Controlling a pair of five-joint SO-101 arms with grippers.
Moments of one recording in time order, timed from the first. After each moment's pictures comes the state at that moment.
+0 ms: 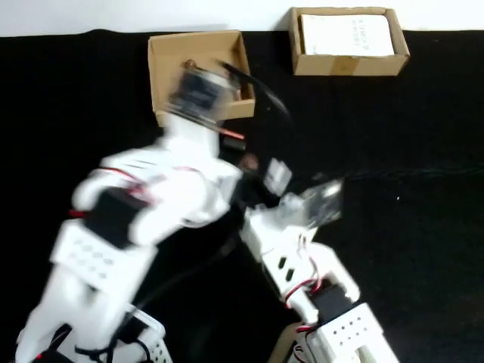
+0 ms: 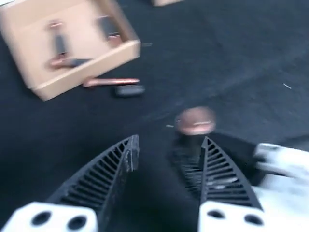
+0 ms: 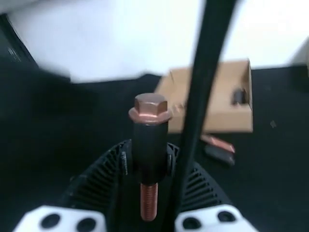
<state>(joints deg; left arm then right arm) 18.2 -37.9 9.0 81.9 6.9 -35.0 -76.4 78.0 12.4 -18.5</state>
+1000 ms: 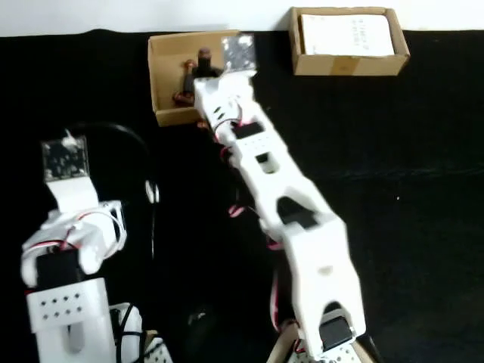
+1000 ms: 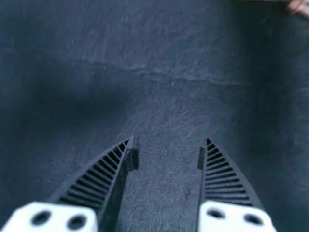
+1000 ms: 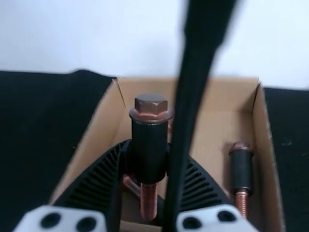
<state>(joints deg) -21.0 -66.7 62.5 66.0 -0.9 -30.2 50.3 -27.6 0.5 -11.3</state>
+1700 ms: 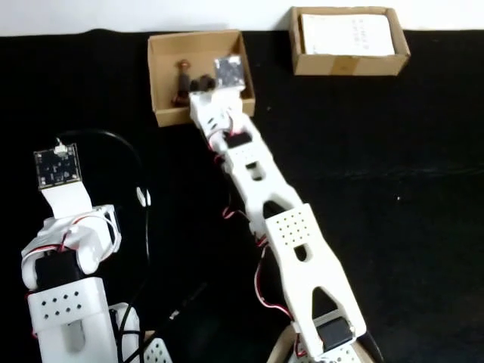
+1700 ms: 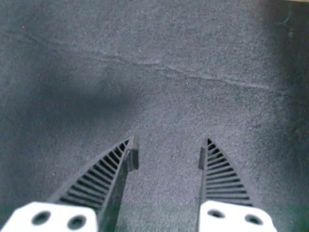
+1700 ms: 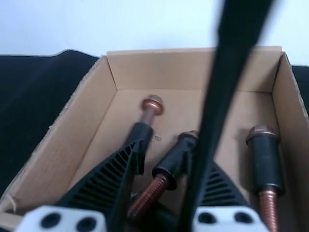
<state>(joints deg) -23.6 -66.8 64.6 64.3 -0.9 -30.2 75.5 -60.0 8.7 -11.0</state>
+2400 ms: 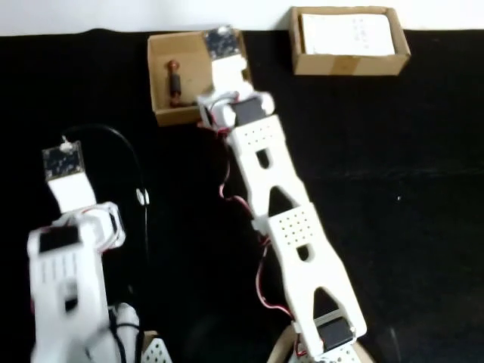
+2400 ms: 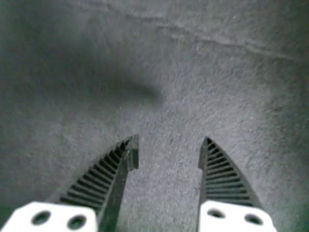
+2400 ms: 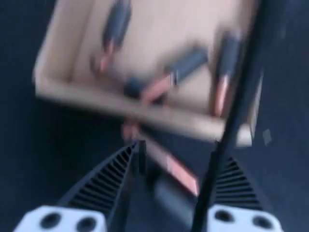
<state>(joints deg) -23.6 -42.2 61.3 58.2 3.1 -29.7 69.4 -94.3 87.3 1.9</state>
